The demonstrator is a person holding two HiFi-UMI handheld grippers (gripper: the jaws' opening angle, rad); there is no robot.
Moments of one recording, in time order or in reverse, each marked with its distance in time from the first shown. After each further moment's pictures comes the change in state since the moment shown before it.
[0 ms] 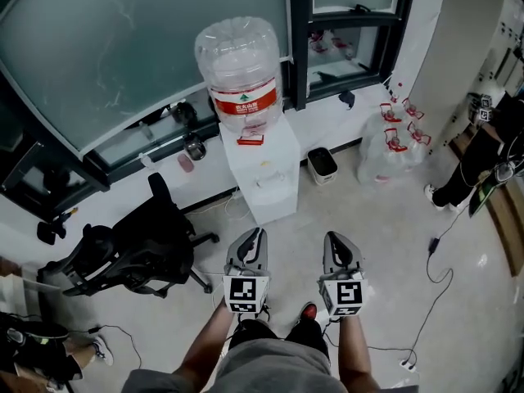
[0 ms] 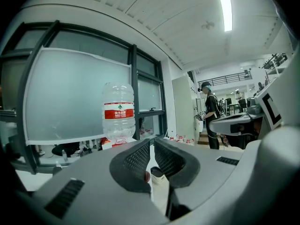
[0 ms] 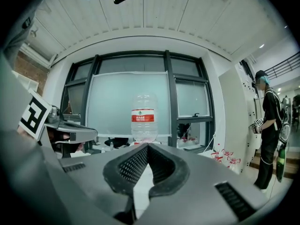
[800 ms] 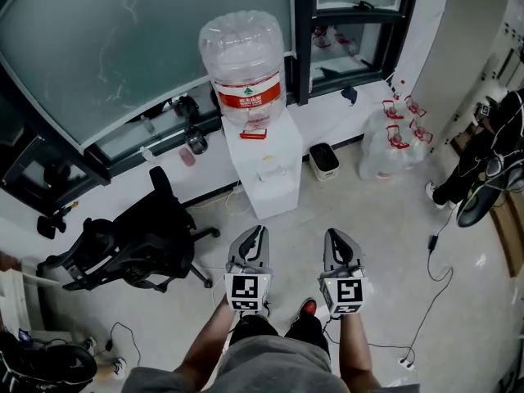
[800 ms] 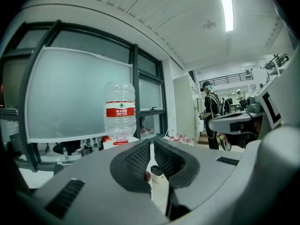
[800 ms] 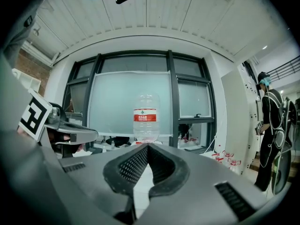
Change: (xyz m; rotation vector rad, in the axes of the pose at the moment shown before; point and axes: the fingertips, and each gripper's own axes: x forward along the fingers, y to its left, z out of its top) left arm -0.007 0.000 -0.007 -0.013 0.011 0.003; right arm -0.002 0.008 0.000 -0.022 0.006 0.013
